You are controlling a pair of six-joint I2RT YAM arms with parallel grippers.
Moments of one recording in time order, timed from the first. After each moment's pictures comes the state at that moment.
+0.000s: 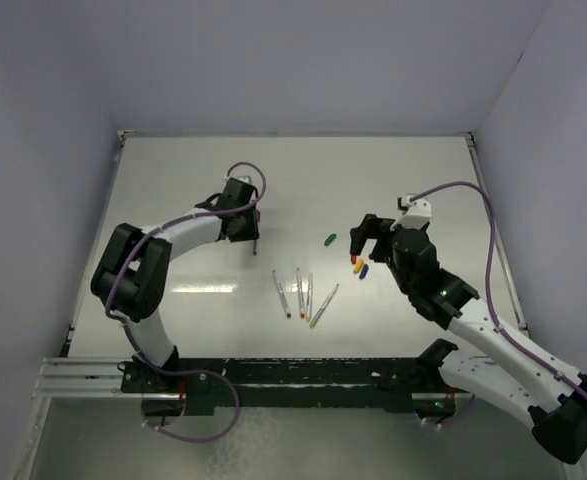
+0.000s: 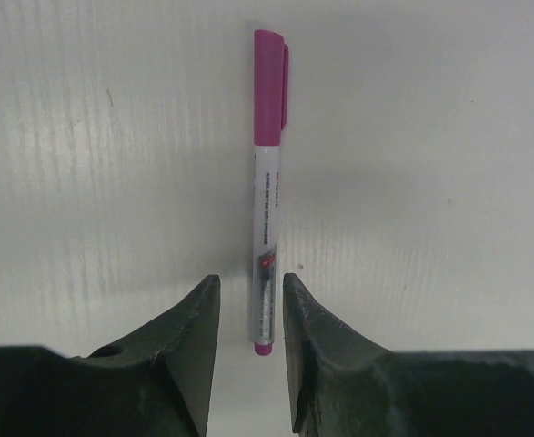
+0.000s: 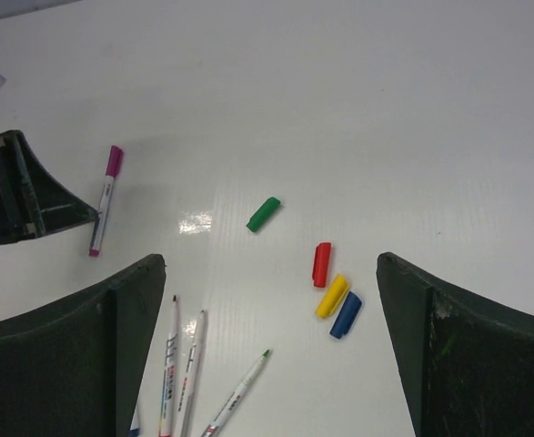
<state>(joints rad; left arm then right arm) -0.44 1.80 1.09 -0.26 -0.09 -0.51 0.68 0.83 0.67 -0.20 0.48 0.46</state>
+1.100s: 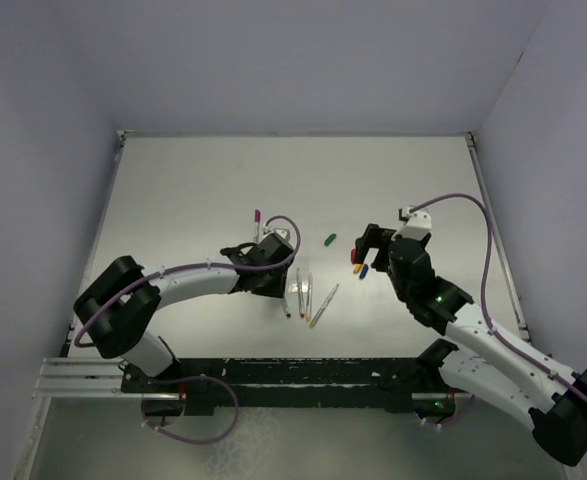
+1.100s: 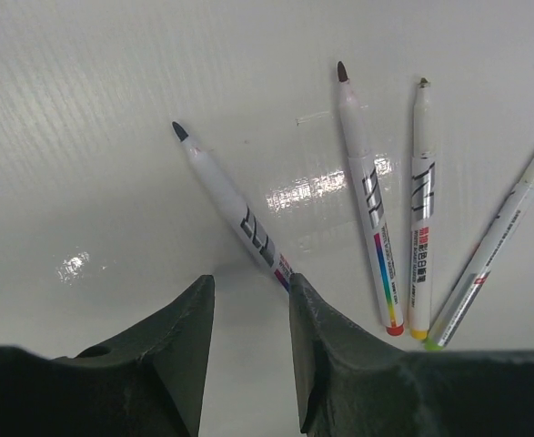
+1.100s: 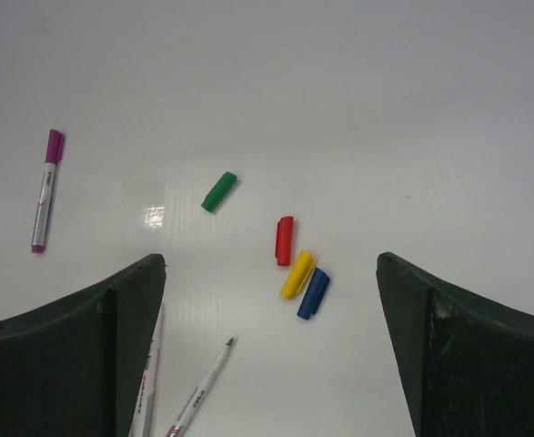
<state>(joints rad) -0.86 1.55 0.86 -0.38 -0.13 -0.67 0.67 0.81 0.56 -0.17 0.55 0.50</state>
